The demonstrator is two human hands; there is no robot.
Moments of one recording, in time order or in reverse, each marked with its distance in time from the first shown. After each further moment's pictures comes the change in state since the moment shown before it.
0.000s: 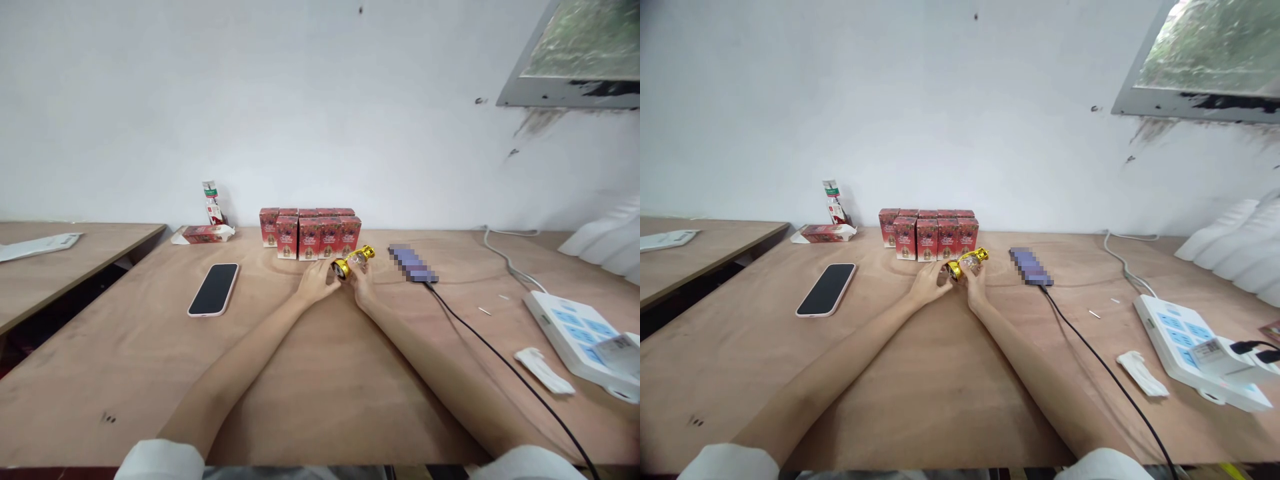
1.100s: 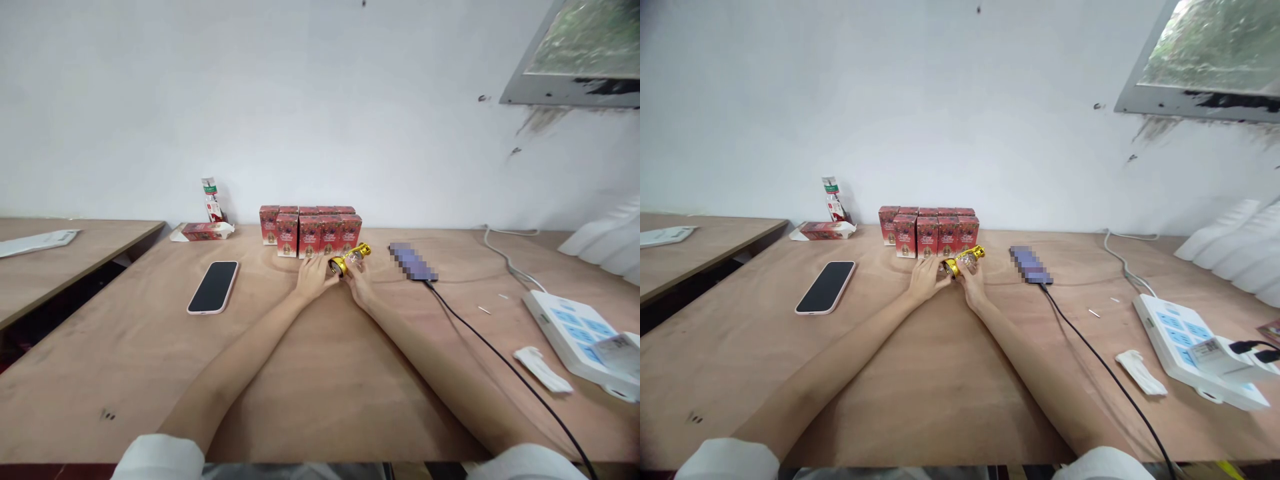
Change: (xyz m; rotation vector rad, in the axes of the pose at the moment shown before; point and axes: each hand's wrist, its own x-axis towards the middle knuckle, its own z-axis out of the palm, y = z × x) left_hand 0.004 -0.002 -0.003 0.167 0.038 0.032; right_hand -0.001 -0.003 0.003 0.089 -0.082 0.074
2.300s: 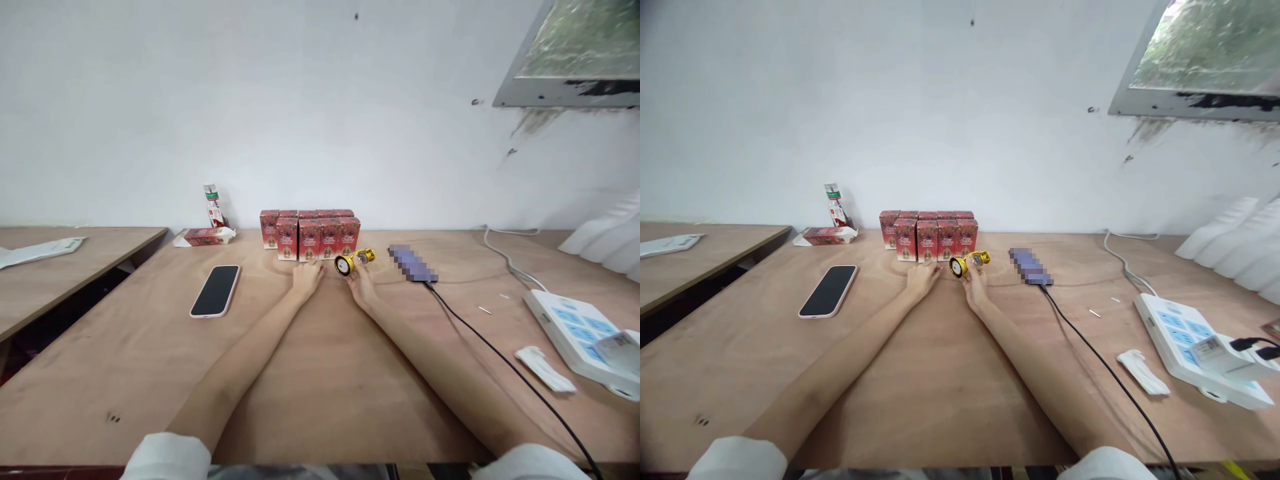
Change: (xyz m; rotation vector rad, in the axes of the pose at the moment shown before) left_hand 0.011 0.000 -0.012 0.110 -0.329 -0.372; right_hand 0.009 0.004 -0.007 0.069 0.074 0.020
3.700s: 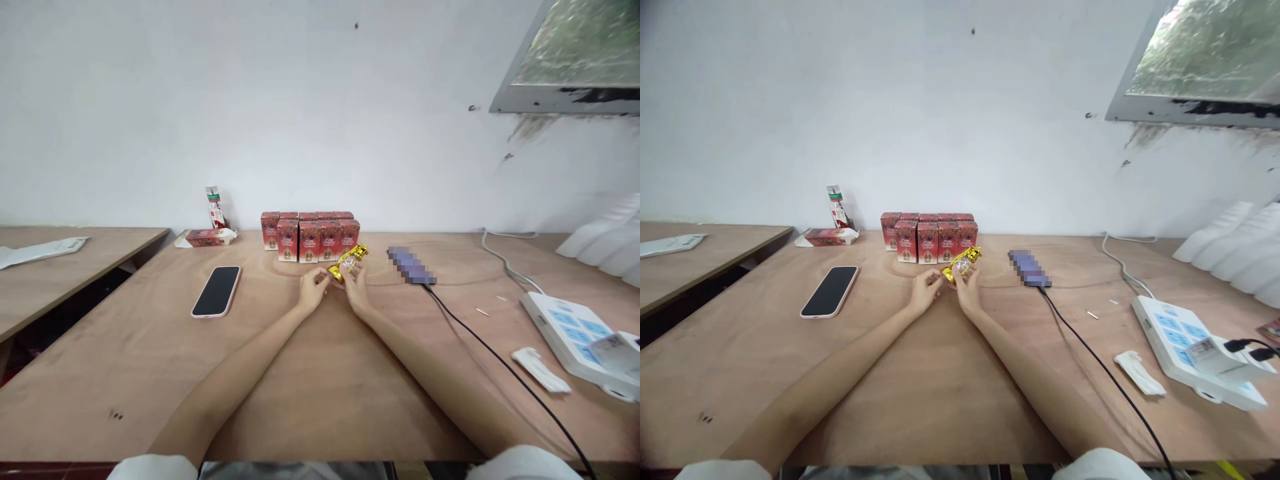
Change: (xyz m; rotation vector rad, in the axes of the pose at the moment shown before) left_hand -0.026 0.012 0.011 -1.045 0.120 -0.141; right_hand -0.026 0.003 0.010 -0.389 -0.073 -0.189
